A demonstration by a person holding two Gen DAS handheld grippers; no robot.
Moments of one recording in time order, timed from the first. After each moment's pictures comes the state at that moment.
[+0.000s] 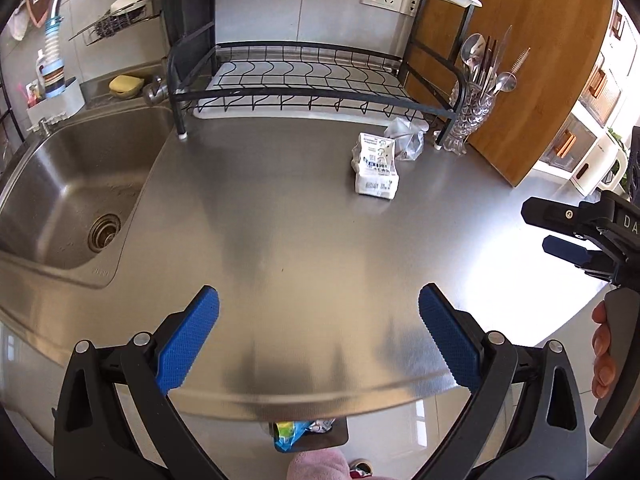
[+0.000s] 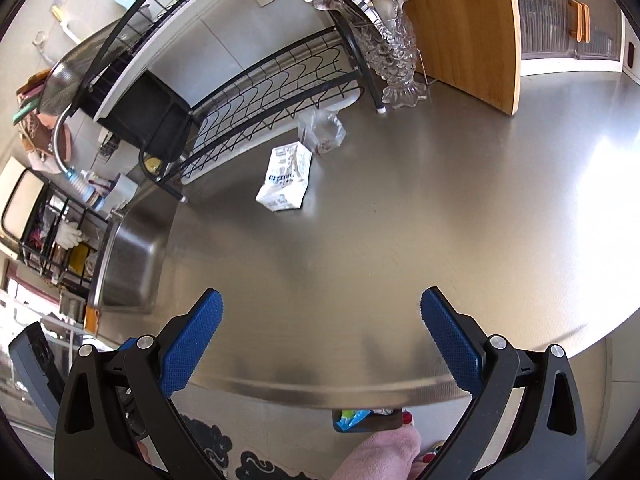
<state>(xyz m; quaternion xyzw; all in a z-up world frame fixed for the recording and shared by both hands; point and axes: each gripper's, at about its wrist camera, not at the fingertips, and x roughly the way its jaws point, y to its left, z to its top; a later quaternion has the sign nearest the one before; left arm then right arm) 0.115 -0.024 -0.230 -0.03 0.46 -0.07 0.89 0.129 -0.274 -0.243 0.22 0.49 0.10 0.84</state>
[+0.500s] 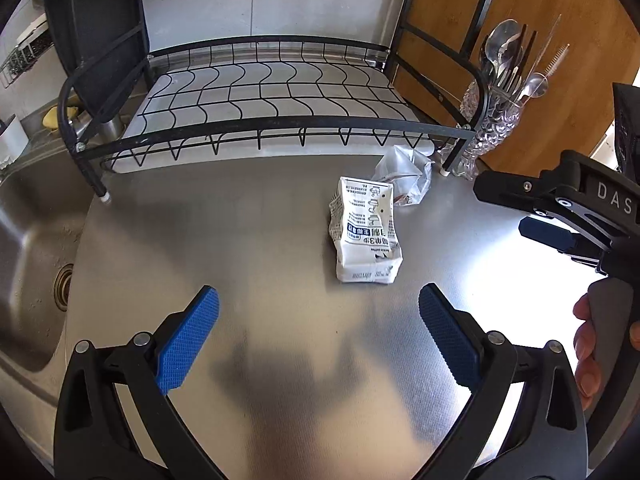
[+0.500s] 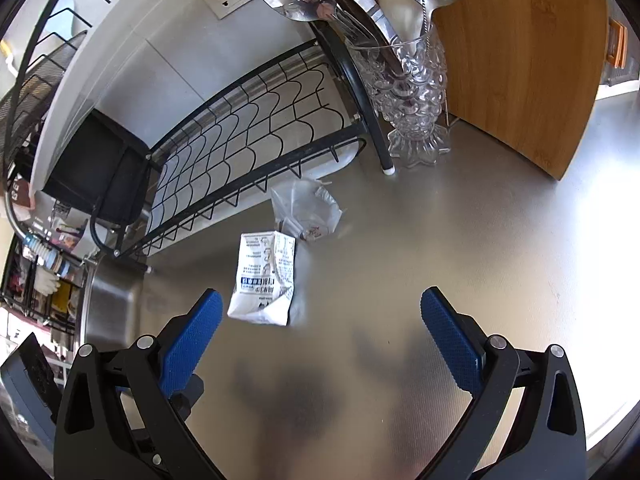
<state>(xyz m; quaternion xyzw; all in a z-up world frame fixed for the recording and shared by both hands) 0.236 -0.051 -0.258 -0.01 0.47 -0.11 0.87 0.247 -0.269 -0.264 0.23 0.48 0.06 0.84</state>
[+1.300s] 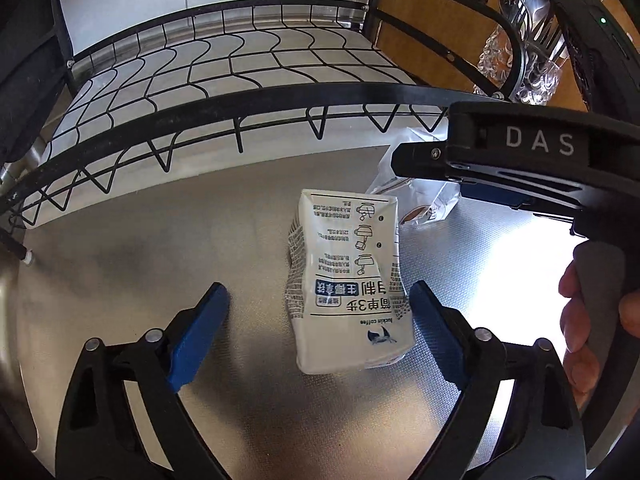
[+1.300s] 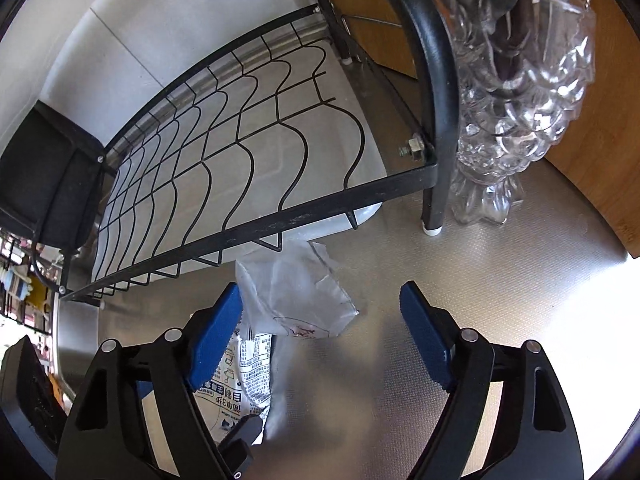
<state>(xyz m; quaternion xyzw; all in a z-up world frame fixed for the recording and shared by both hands) 0.308 -0.083 -0.312 0.04 0.49 -0.16 0.85 0.335 -0.253 -0.317 0.20 0.51 0.06 0.83</state>
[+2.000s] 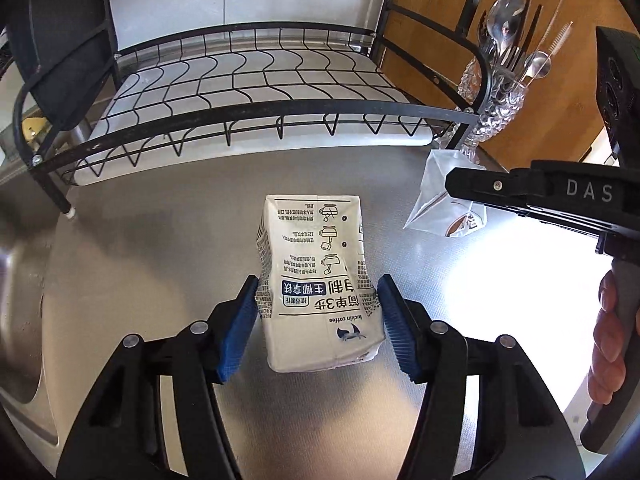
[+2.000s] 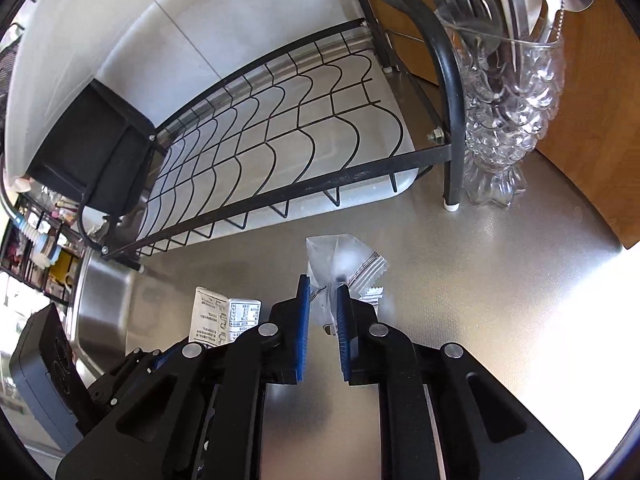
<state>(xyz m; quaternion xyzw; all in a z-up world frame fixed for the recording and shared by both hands) 0.247 -0.058 -0.273 0.01 0.47 -0.14 0.87 0.289 -0.243 -0.278 0.19 0.49 0.12 0.84</state>
